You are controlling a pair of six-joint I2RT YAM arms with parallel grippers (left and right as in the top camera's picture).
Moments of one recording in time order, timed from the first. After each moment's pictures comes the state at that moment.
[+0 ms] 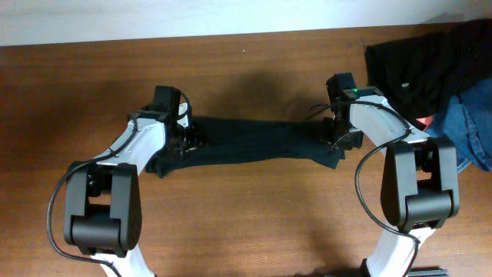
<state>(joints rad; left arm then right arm) -0.15 1.96 1.24 -0.59 0.28 -0.36 0.08 1.98 1.34 -0.89 0.09 0.39</state>
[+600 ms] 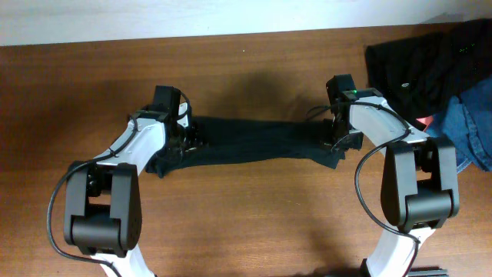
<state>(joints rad) -0.15 1.96 1.24 -0.59 0.28 -0.36 0.08 1.98 1.32 -0.89 0.08 0.39</state>
